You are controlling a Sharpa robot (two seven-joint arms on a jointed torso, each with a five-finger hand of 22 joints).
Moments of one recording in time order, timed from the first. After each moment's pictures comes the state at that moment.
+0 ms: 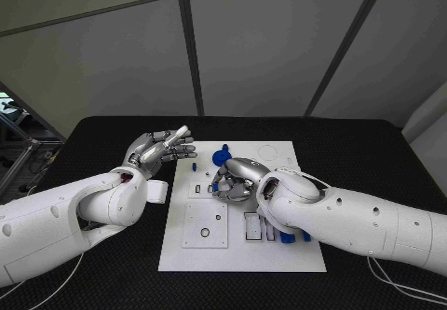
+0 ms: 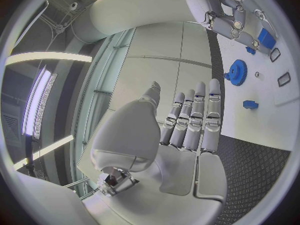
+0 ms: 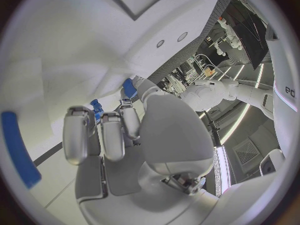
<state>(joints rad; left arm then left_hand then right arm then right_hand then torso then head) 1.07 -0.96 0.12 1.67 0.00 -0.44 0.41 1.31 0.01 0.06 0.10 0.05 0.89 0.22 0.12 0.07 0.98 0.17 0.12 0.07 1.05 0.12 0.21 0.16 0.17 0.95 0.23 0.33 0.15 1.10 -0.57 0.04 1.54 -1.50 -0.32 -0.25 1.39 -0.07 0.25 0.10 0.26 1.04 0.13 0.20 0.08 1.37 0.03 1.34 1.26 1.46 -0.04 1.50 1.31 0.05 1.46 0.07 1.45 1.31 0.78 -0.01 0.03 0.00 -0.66</state>
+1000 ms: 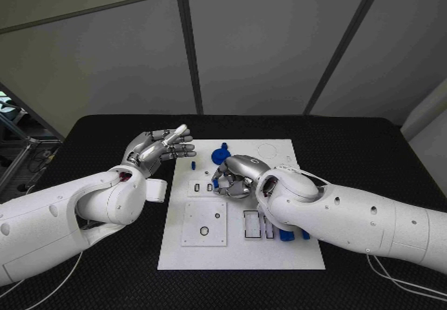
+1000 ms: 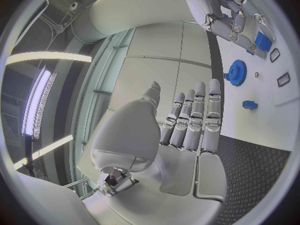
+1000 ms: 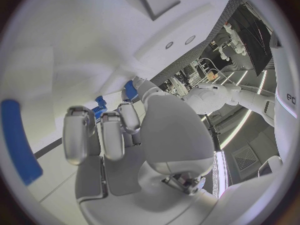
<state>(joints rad) 1.07 -0.95 0.12 1.67 0.00 -0.44 0.40 1.31 0.01 0.06 0.10 0.05 0.89 0.22 0.12 0.07 0.98 0.17 0.12 0.07 1.05 0.12 0.21 0.16 0.17 0.95 0.23 0.33 0.15 1.10 -0.57 0.04 1.53 -1.55 -0.32 -0.27 1.36 -0.09 0.24 0.10 0.26 0.98 0.15 0.15 0.06 1.34 0.06 1.30 1.21 1.46 -0.03 1.50 1.31 0.05 1.46 0.08 1.45 1.31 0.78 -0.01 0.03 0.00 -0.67</state>
